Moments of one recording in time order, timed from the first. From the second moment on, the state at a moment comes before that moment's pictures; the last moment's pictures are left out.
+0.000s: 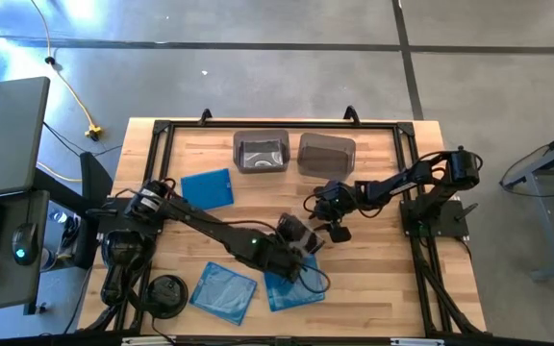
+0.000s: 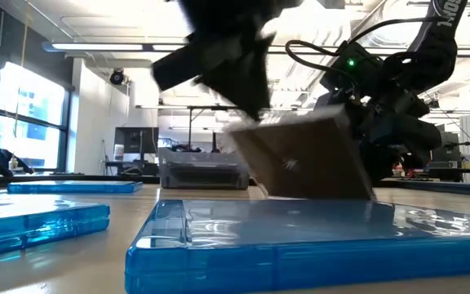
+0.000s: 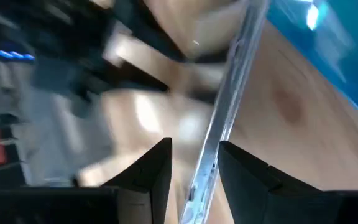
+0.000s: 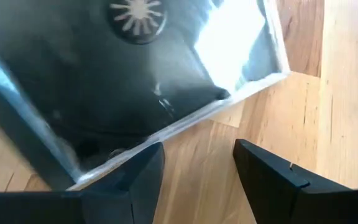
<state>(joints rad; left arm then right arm) -0.36 2.07 1.69 -0.75 -0.70 0.35 -0.08 1.68 0.52 0.39 -0.32 -0.25</state>
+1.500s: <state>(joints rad) -0.26 2.04 1.51 -1.17 -0.19 -0.21 0.01 1.70 0.57 0.55 -0.24 -0.22</state>
